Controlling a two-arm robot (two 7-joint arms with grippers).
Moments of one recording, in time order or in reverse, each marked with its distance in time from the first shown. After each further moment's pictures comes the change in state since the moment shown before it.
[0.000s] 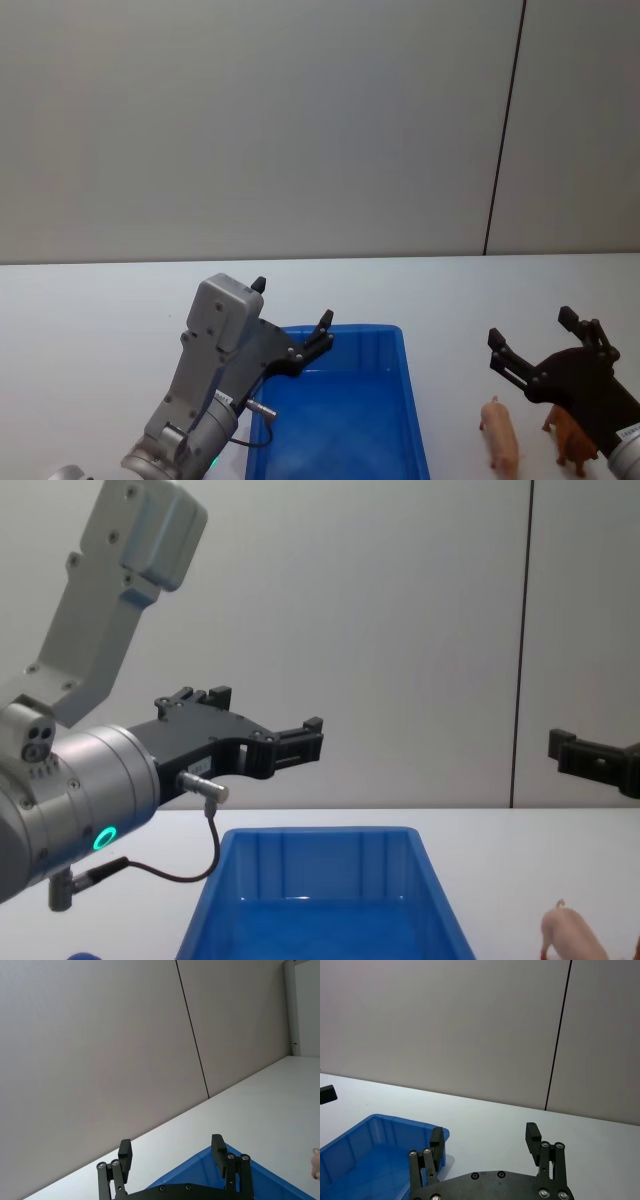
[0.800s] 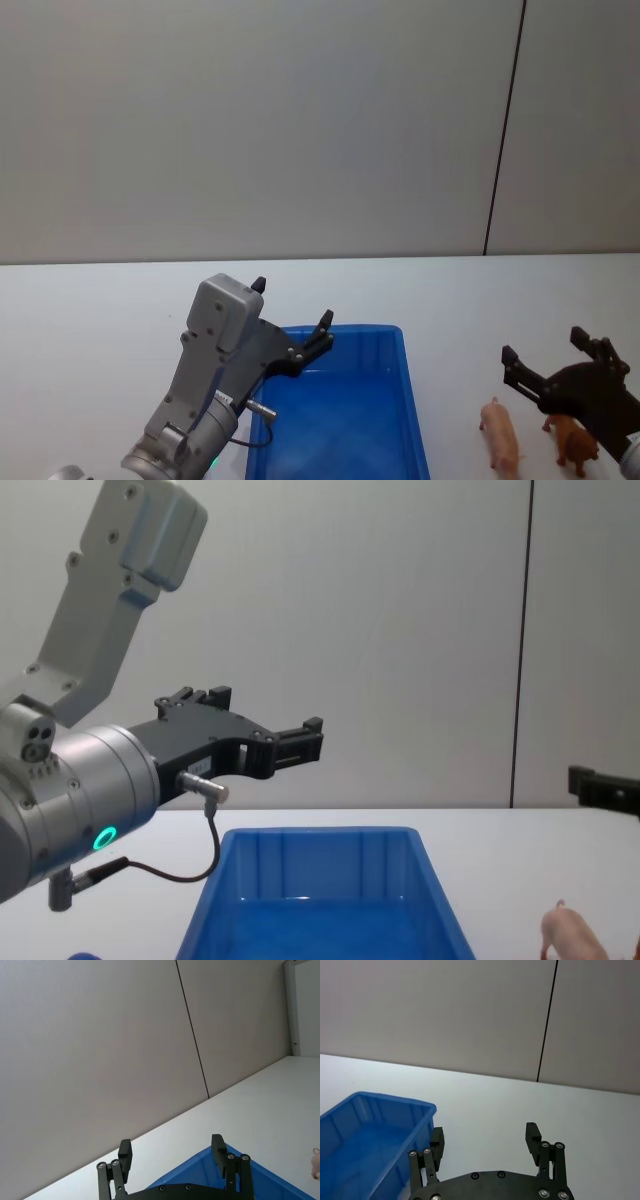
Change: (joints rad) left arm 0.000 0.000 0.000 0.000 0.000 0.000 0.000; right arm 0.004 0.014 0.023 -0.008 0.035 0.144 -0.013
